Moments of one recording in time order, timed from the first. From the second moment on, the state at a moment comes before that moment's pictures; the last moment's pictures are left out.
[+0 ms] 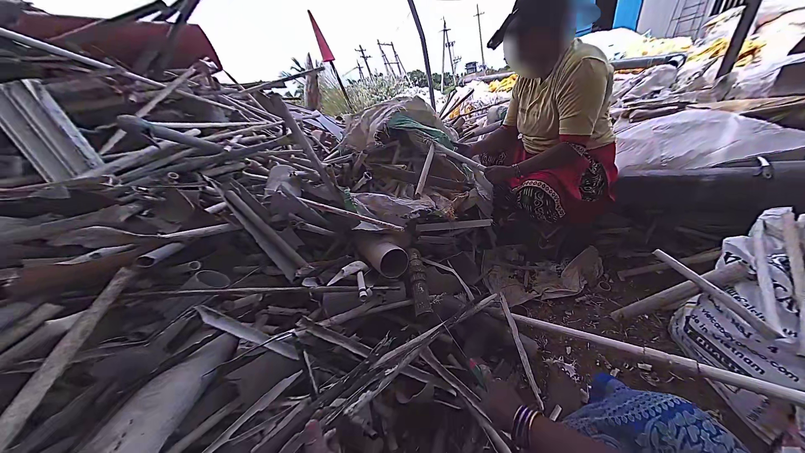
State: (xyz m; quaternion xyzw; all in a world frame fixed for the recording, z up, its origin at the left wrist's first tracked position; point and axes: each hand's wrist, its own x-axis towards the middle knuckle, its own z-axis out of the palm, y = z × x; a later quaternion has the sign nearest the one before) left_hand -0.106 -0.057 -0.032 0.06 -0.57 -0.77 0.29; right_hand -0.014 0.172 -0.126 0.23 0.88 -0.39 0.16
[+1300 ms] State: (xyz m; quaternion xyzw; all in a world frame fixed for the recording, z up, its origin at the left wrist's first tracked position) left_hand -0.106 -0.058 -0.047 0.09 -0.51 -0.82 0.24; right_hand -0.015 0.159 -0.124 0.20 0.89 -0.36 0.20
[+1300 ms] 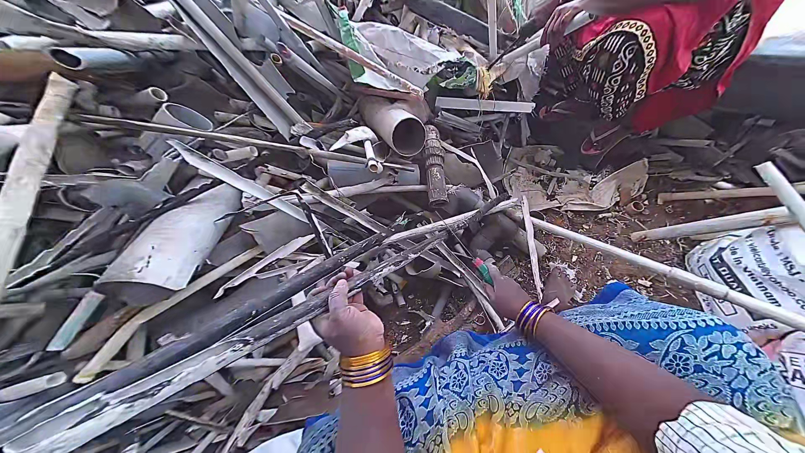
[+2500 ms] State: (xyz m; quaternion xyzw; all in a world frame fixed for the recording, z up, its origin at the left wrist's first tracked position) left_hand -0.105 -0.060 -0.035 0.10 -0.46 -0.85 0.23; right_hand -0.024 0.191 -0.152 0.30 0.85 -0.37 0.21
